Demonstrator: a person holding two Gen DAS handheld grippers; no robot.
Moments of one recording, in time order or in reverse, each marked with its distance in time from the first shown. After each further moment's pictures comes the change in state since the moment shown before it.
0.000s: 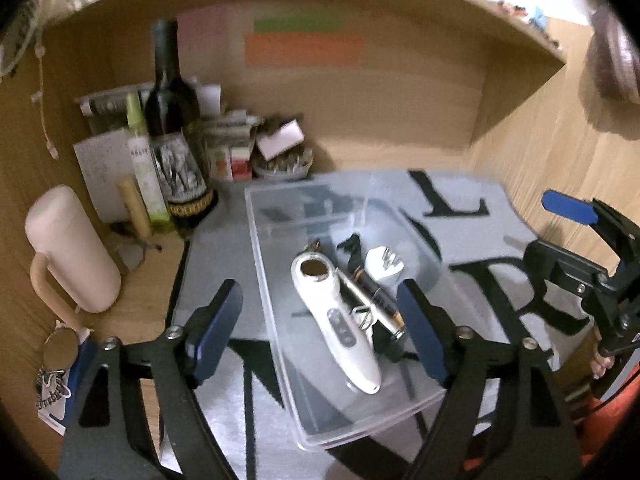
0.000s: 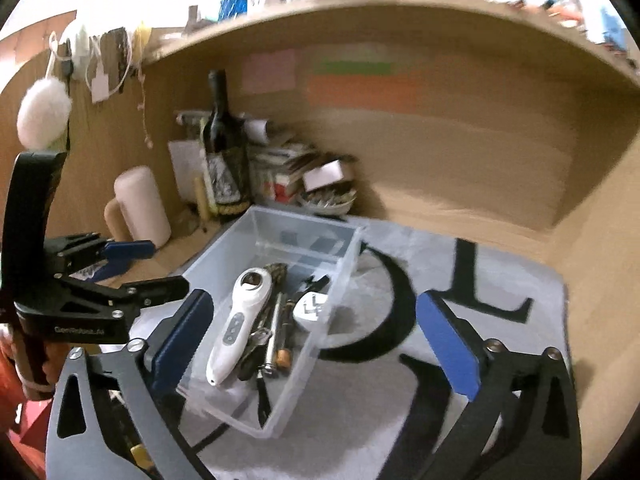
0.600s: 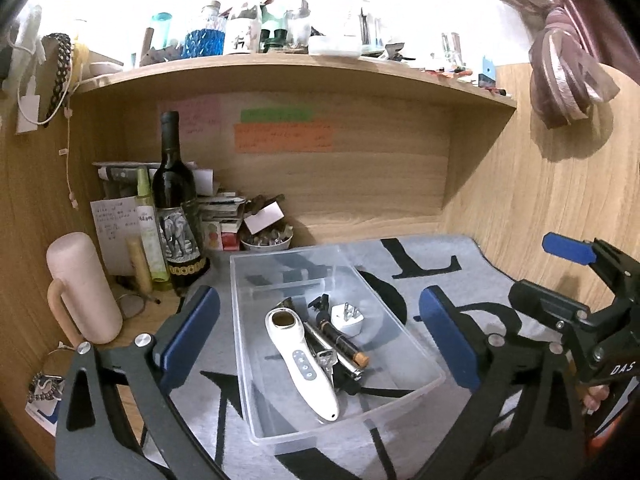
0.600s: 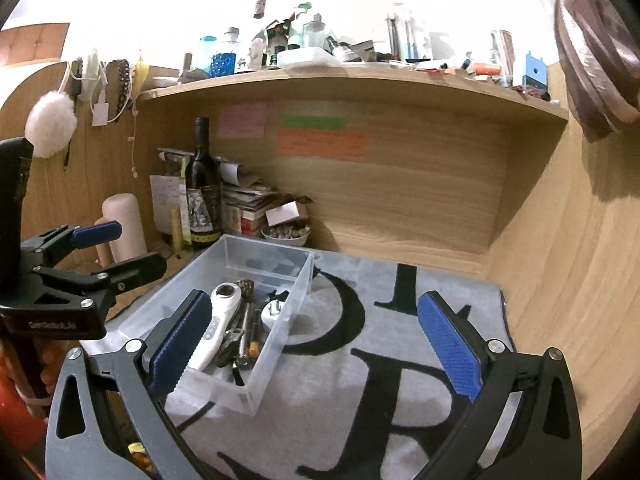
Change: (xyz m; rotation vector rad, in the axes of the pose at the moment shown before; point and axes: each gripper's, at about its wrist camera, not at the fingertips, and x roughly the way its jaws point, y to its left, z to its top) left arm -0.053 -0.035 -0.025 0.029 -0.305 -0.007; right arm -0.064 0.011 -0.034 0.000 -0.181 -0.168
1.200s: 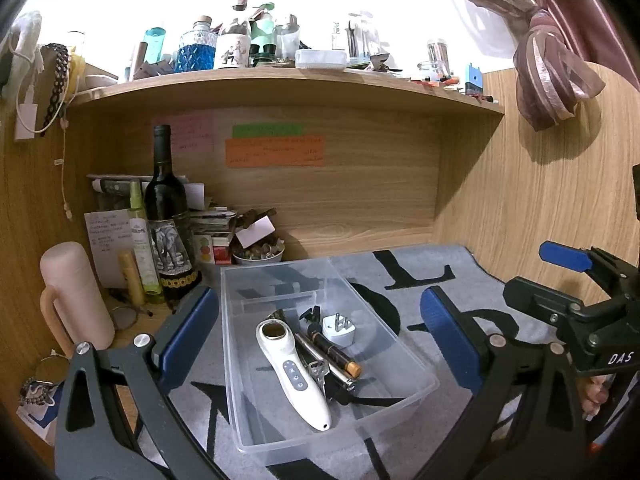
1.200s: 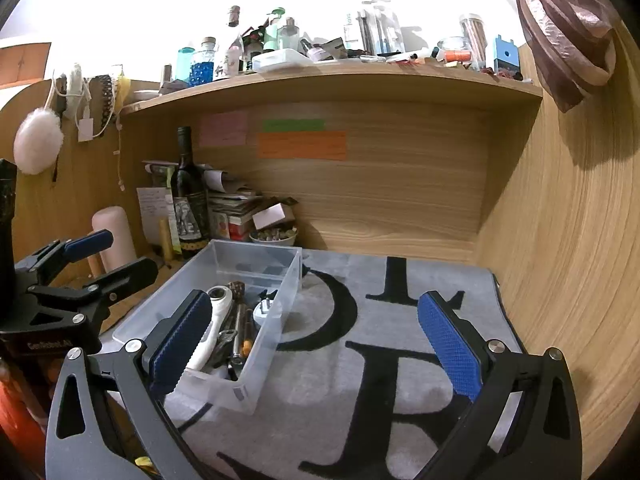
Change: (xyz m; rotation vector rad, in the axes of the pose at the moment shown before) left arm -0.001 -0.006 -0.007 0.019 -0.063 -0.025; right arm -0.004 -0.004 -0.010 0.071 -0.023 -0.044
